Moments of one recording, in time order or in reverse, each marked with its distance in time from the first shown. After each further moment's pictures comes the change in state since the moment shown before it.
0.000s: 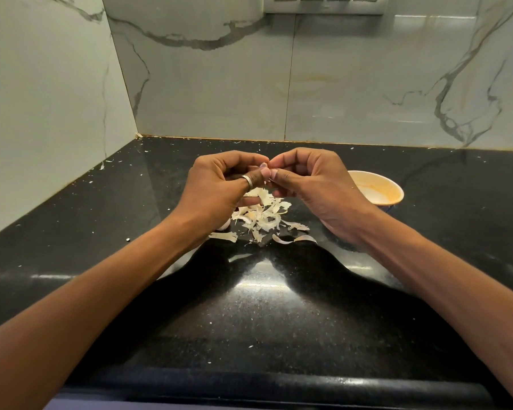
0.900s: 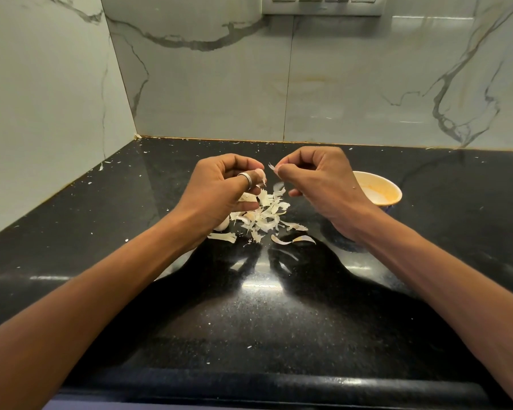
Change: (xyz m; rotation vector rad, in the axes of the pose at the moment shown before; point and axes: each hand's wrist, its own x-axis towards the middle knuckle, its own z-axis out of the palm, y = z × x) left_hand 0.003 -0.001 0.000 -0.010 -0.006 -0.114; right_hand 0.003 -0.001 -0.007 -0.324 0.165 -0.082
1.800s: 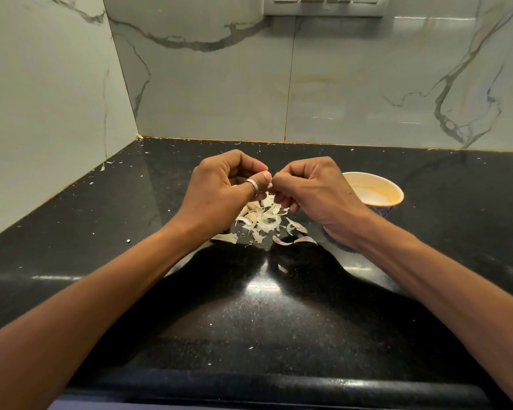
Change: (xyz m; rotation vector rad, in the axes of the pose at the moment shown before) left_hand -0.002 -0.003 0.001 0.143 0.014 0.222; right_hand -0.010 -0.006 0.007 0.045 -0.140 0.070
